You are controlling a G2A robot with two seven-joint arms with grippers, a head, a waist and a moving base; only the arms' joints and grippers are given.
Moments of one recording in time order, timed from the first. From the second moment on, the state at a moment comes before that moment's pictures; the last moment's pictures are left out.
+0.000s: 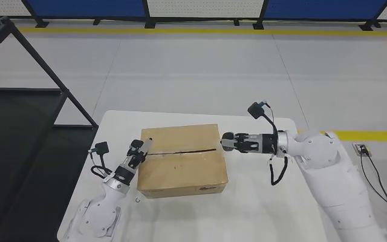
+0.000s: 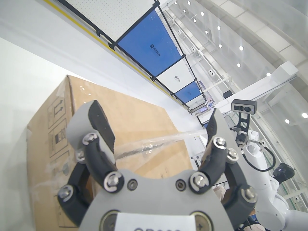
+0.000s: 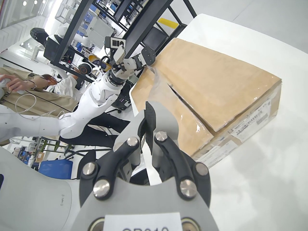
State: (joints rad) left arm 1.18 -1.24 -1.46 -1.61 0.28 -0.33 -0.18; right arm -0.55 -1.14 1.18 -1.30 0.06 -0.46 1.17
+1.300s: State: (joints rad) left arm 1.16 -1.24 -1.45 -1.58 0.28 -0.32 -0.19; right arm -0.29 -1.20 0.98 -0.80 0.29 -0.20 1.42
